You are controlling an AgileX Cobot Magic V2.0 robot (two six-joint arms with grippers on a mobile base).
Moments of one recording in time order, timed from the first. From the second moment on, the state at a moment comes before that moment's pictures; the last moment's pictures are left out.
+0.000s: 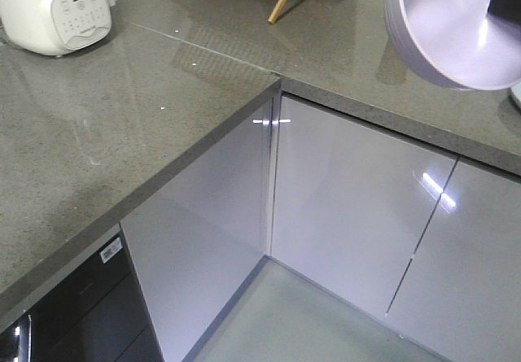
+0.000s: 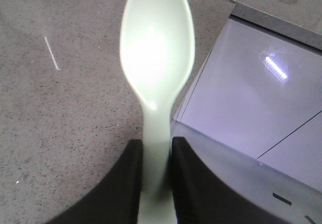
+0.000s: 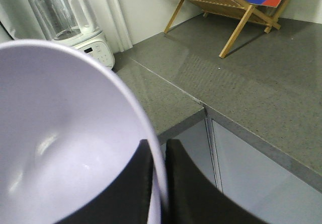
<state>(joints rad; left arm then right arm) -0.06 1.06 -1.25 -0.15 0.92 -0.05 -0.18 1.11 -1.19 0.96 0.73 -0.78</state>
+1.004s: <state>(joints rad) -0.06 1.06 -1.25 -0.15 0.92 -0.05 -0.18 1.11 -1.19 0.96 0.73 -0.78</state>
